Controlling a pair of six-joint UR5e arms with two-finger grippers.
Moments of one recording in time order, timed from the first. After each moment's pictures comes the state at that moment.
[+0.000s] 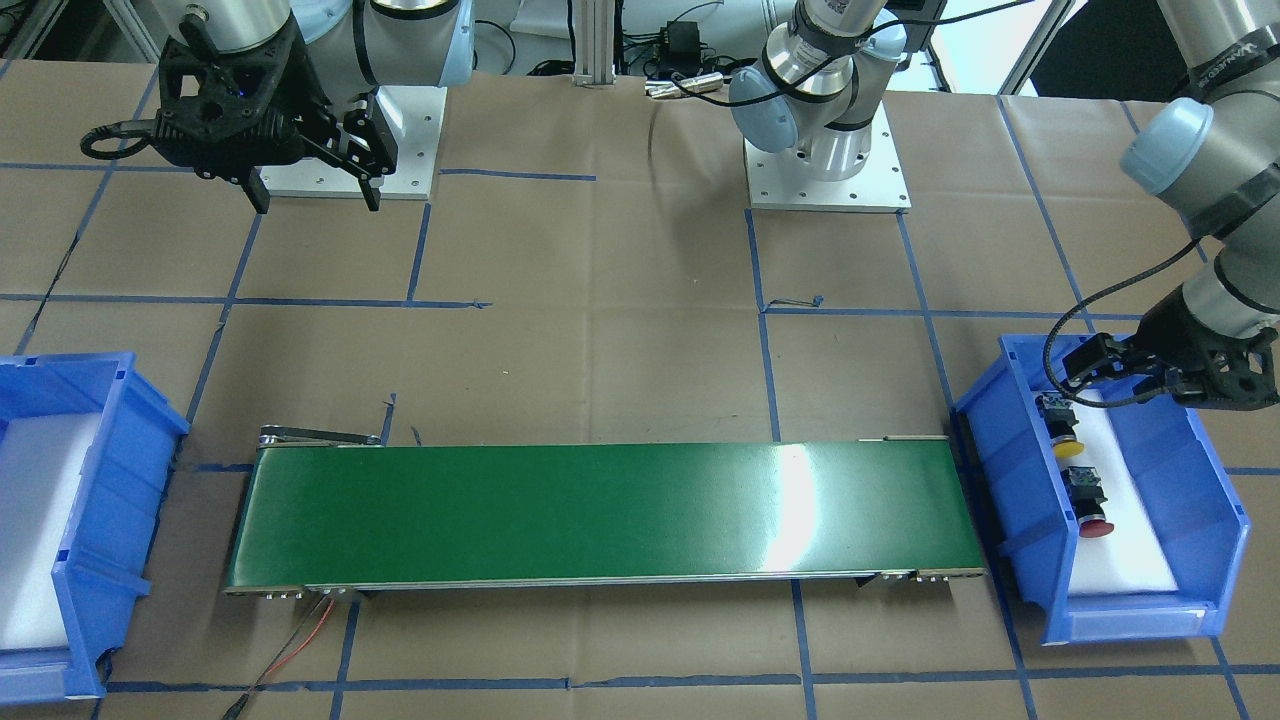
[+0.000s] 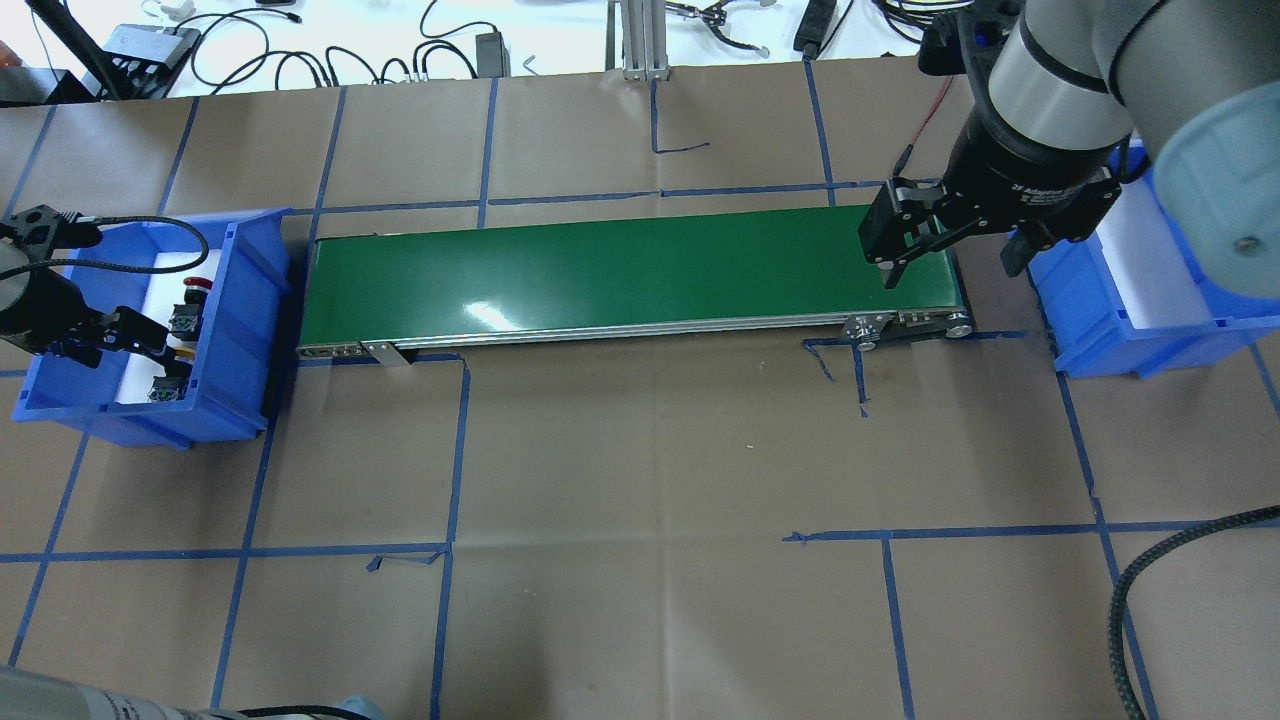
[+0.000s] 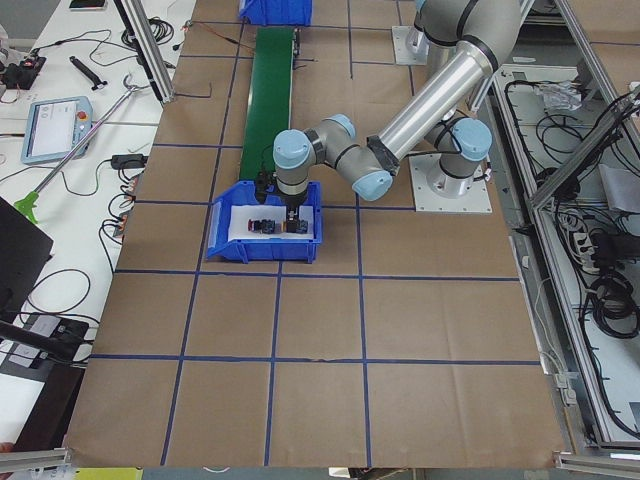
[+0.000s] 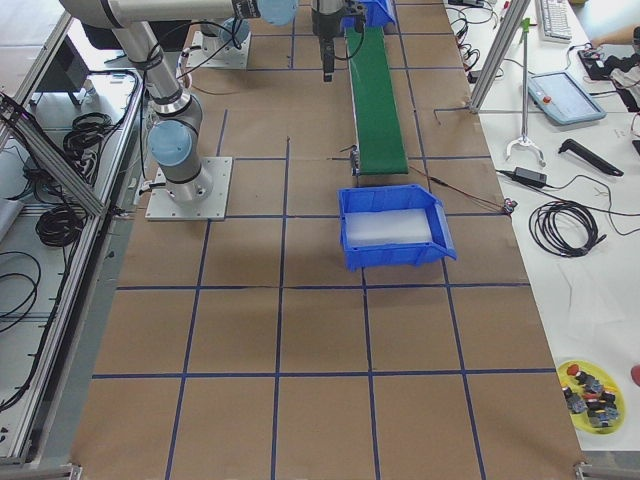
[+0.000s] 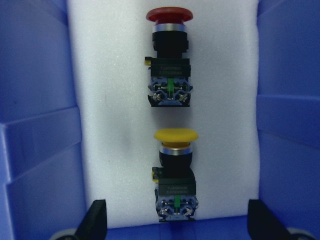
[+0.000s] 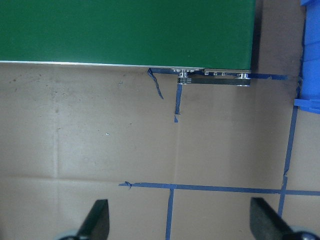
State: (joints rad) left arm -0.91 -1.84 -1.88 -0.99 1.53 0.70; right arm 1.60 -1.68 1.65 -1.56 -1.57 -0.03
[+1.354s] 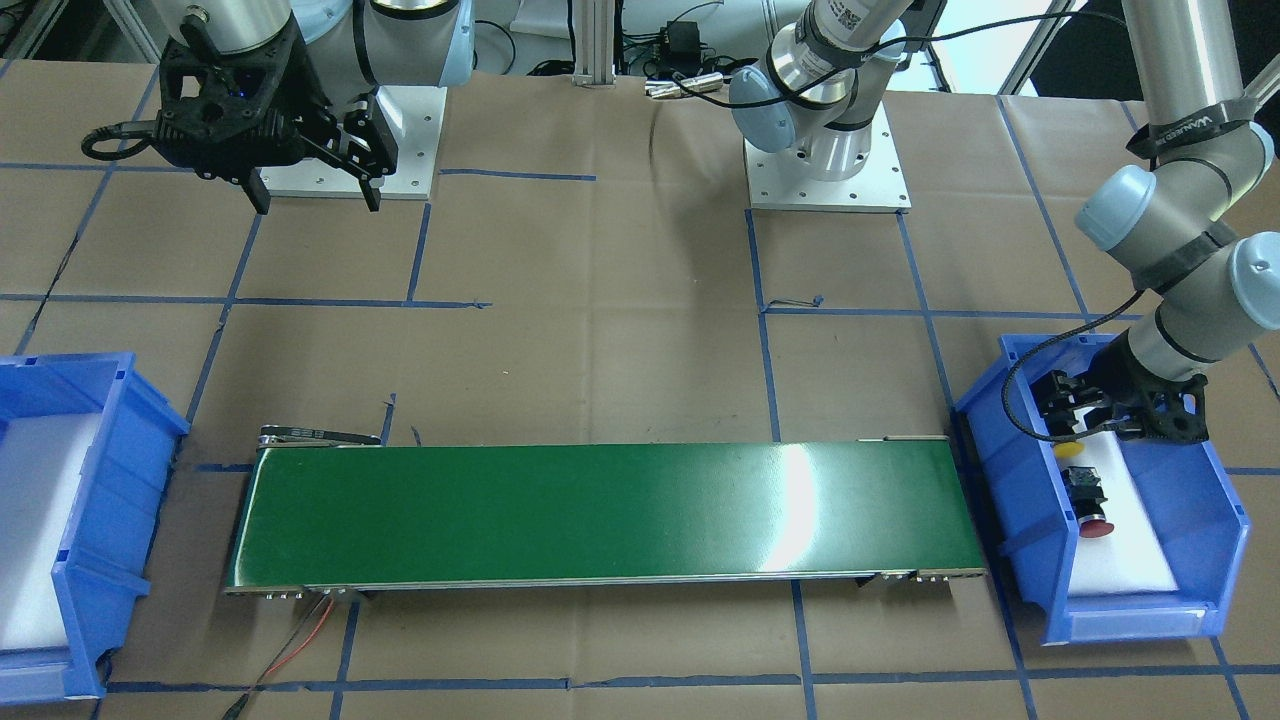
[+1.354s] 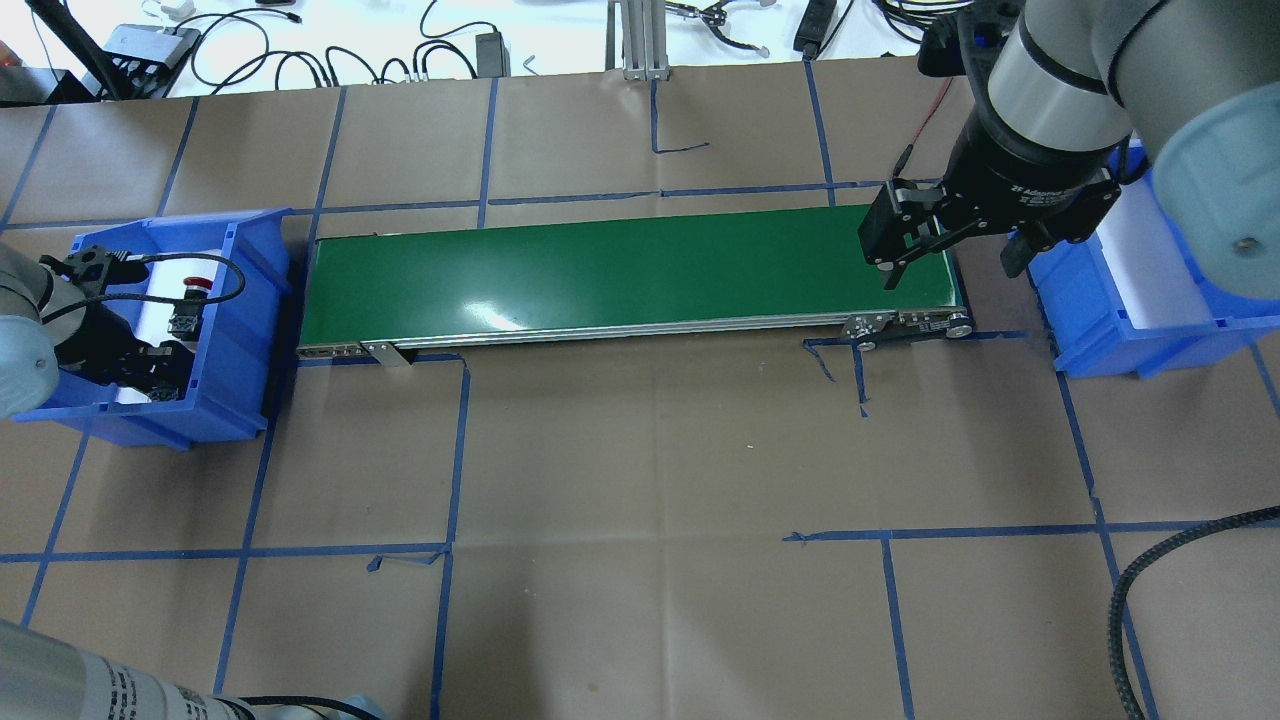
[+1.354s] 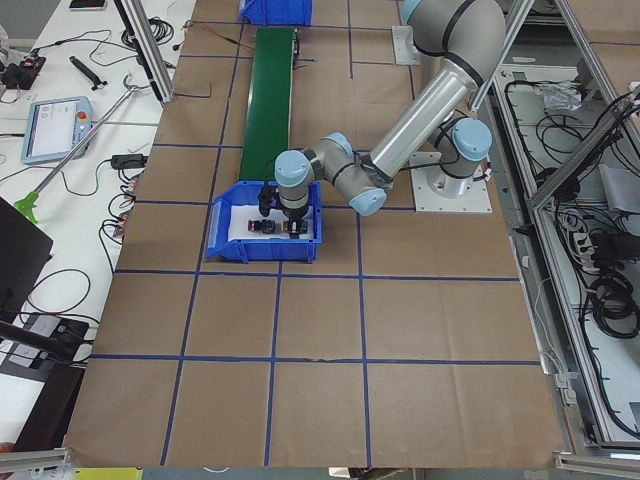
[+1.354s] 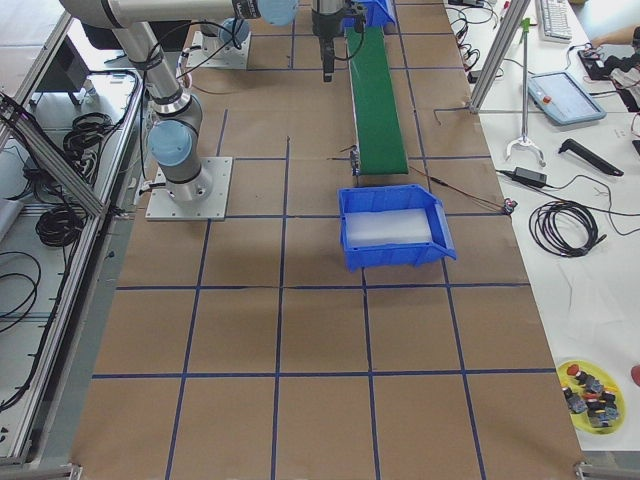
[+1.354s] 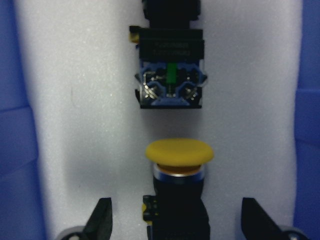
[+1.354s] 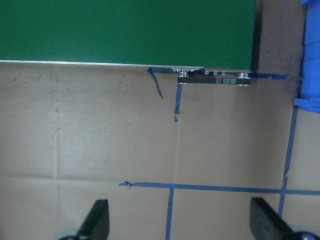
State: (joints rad) left arm -0.91 -1.92 -1.94 -0.90 1.53 0.69; right arm 1.60 -1.68 1.65 -1.56 -1.57 -0.03
